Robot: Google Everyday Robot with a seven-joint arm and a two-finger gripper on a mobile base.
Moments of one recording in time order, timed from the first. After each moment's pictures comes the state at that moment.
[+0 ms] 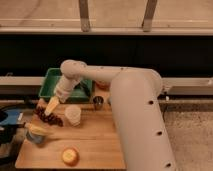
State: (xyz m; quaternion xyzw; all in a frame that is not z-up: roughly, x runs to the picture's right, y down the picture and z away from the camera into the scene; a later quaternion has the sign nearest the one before) arm -0.263 0.087 0.790 -0.51 -0.15 0.28 0.80
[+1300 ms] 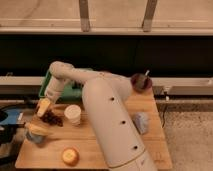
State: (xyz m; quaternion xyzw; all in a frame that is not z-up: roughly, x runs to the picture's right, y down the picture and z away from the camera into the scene) arm -0.331 0.106 0.836 -0.56 -0.16 0.21 0.79
